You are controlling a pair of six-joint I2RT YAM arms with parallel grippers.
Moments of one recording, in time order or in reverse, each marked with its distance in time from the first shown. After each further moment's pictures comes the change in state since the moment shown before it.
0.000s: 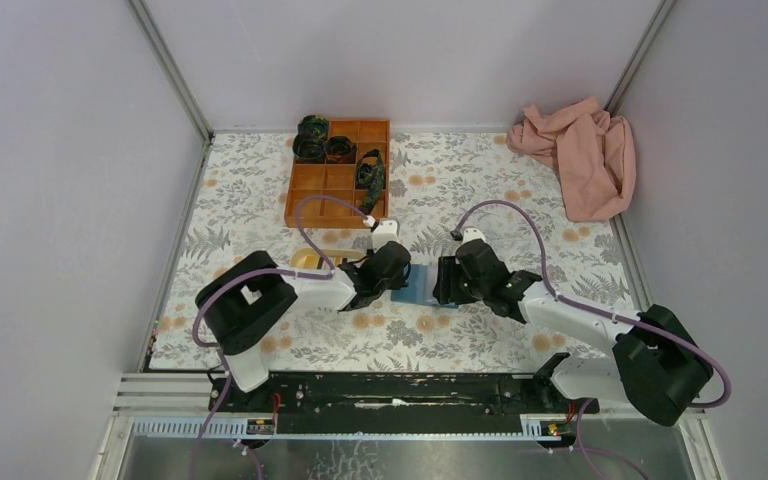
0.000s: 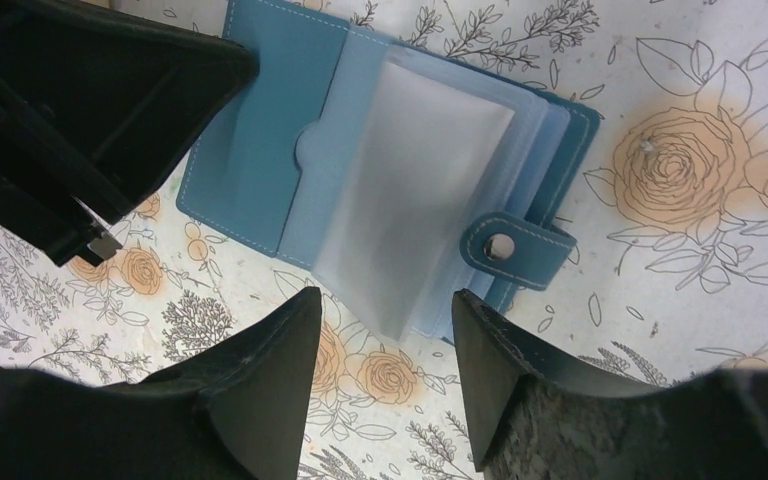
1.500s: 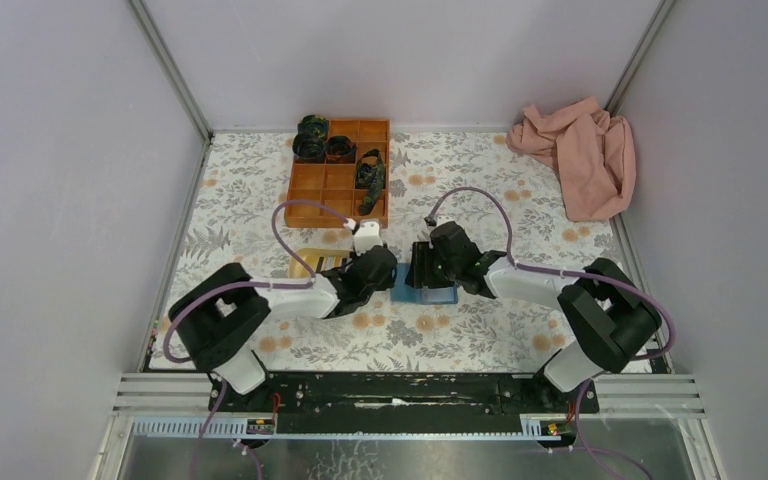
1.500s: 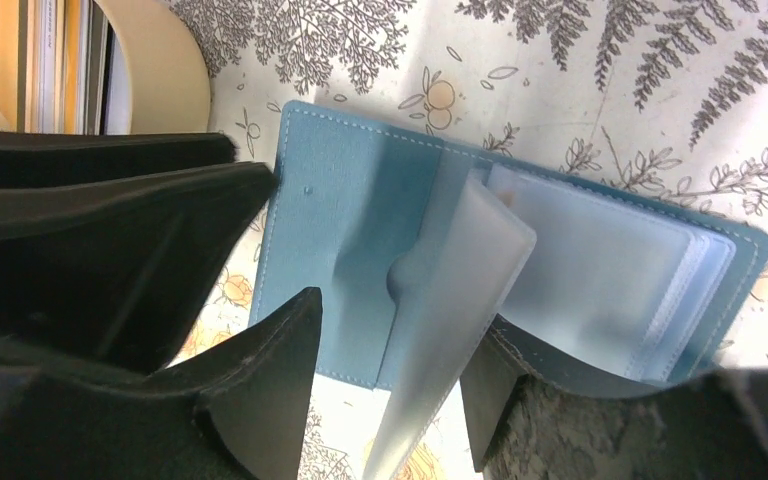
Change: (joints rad) left arm 0.001 -0.109 -0.082 -0.023 -0.080 -0.021; right arm 0.011 0.312 0.174 0.155 -0.117 0.049
